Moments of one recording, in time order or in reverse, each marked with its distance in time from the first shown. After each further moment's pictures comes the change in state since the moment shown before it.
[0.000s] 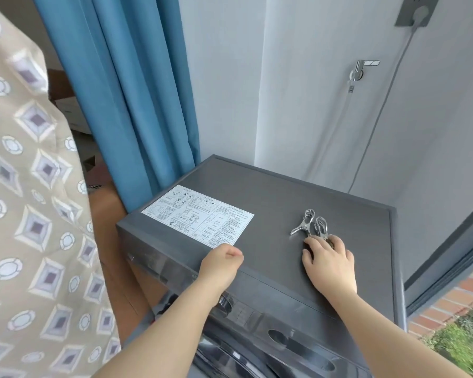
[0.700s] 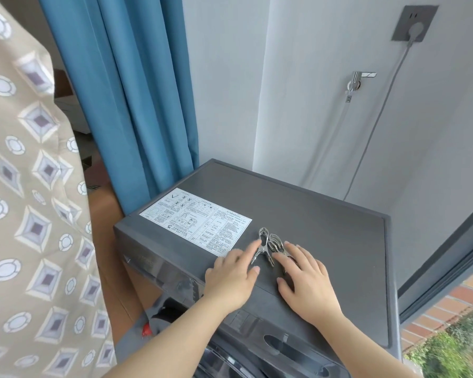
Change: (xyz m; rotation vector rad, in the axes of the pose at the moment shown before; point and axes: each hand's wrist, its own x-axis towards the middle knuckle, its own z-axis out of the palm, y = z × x) left_hand -0.006 -0.002 0.016 0.650 -0.056 0.298; right_hand -0.029 -0.019 0.001 0.067 0.126 -0.402
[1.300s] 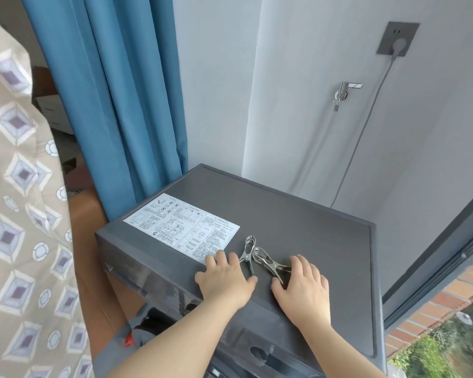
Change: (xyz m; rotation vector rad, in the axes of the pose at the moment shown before) left_hand 0.020 0.025 0.009 0.315 0.032 -0.217; right_hand 0.005 0.004 0.005 -0.050 -0.112 0.402
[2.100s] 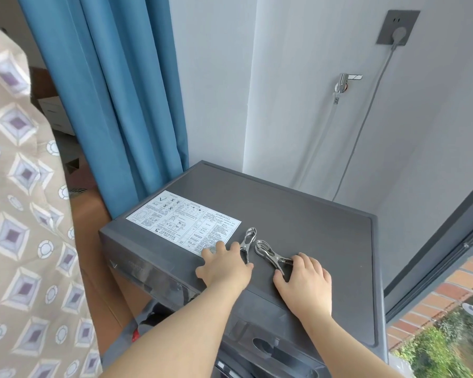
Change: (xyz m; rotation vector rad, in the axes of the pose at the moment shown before) left_hand 0.009 0.003 -0.007 -0.118 -0.041 -0.089; right_hand -0.003 0.001 -0.001 0.004 0.031 0.056
